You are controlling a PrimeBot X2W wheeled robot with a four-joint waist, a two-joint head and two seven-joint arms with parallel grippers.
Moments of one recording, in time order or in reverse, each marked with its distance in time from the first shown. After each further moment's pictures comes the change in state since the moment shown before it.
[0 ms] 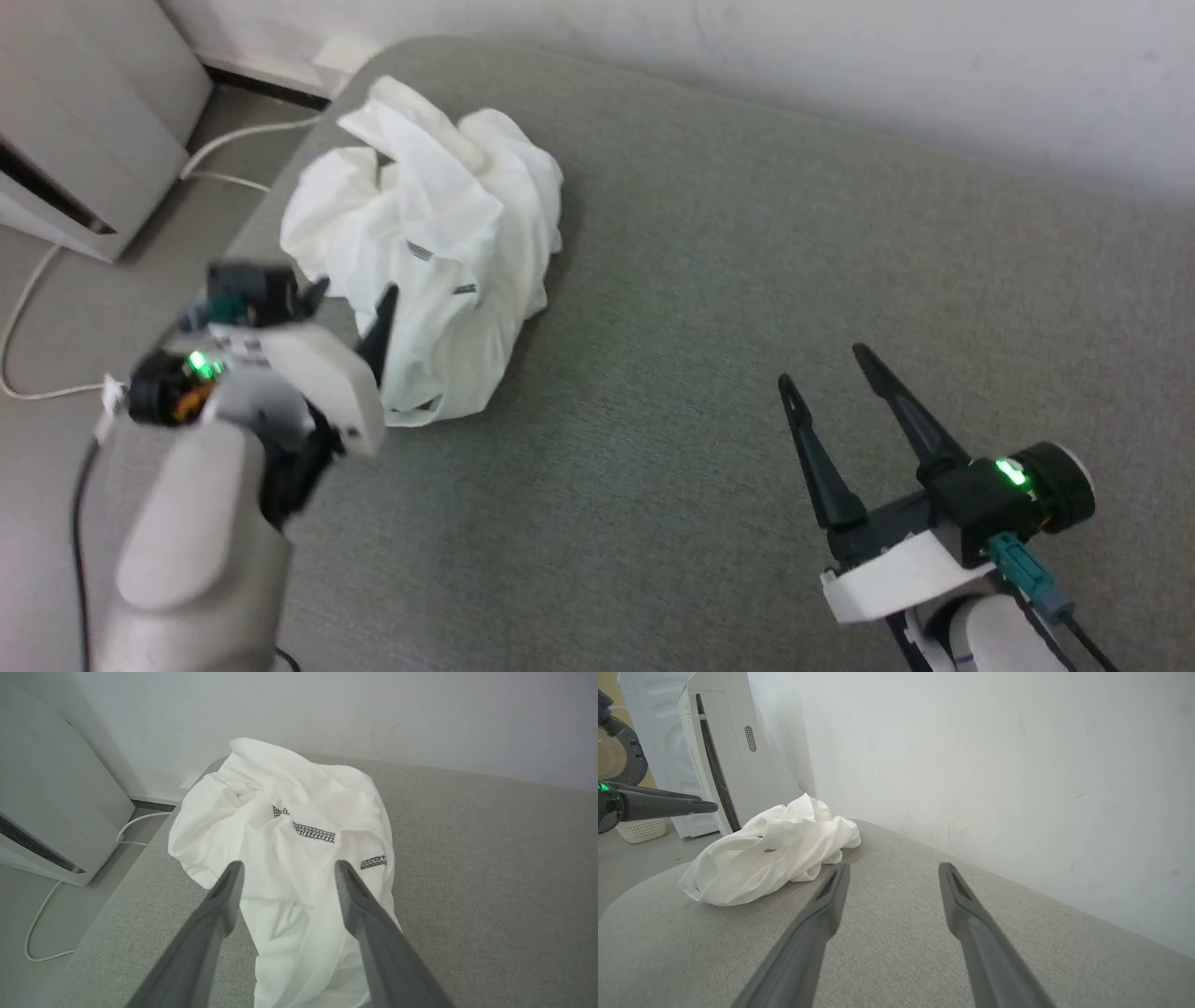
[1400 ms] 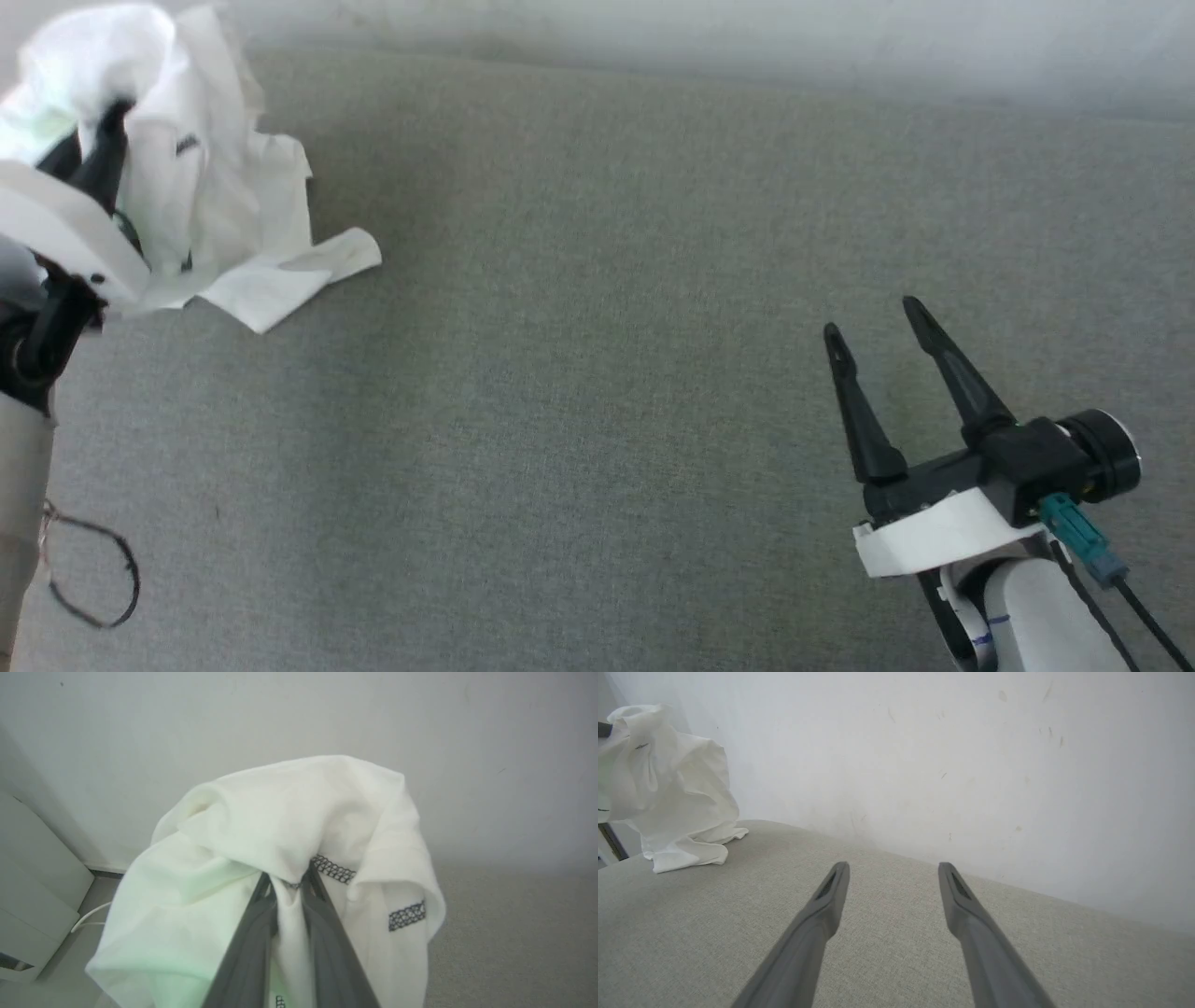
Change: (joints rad) left arm -0.318 0.386 -0.157 0.170 -0.464 -0.002 -0.003; right arm -0.073 0.000 -0.061 -0.010 0.022 0.000 0.000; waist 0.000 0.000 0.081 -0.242
